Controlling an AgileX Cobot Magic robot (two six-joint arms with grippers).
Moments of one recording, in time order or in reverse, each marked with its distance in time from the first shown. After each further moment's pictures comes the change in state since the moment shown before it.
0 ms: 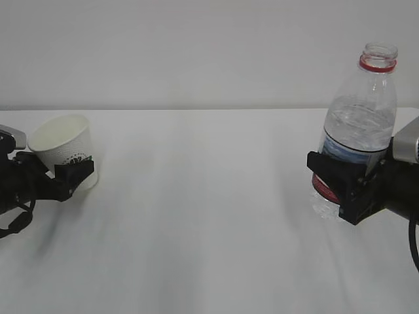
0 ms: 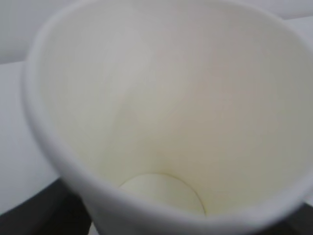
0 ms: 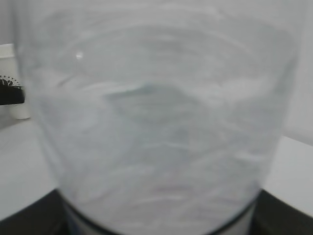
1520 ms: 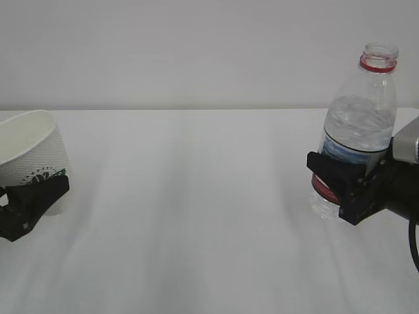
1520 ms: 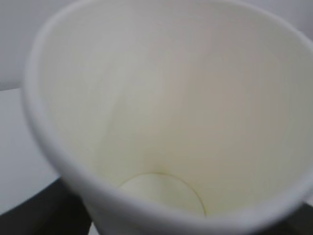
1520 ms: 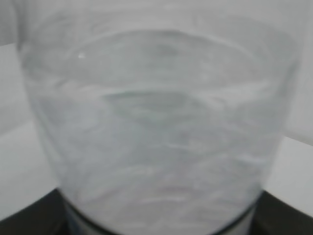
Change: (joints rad) left arm 0.000 -0.506 0.416 0.068 0.000 -0.095; right arm 0.000 0.000 0.000 -0.002 0.000 0.001
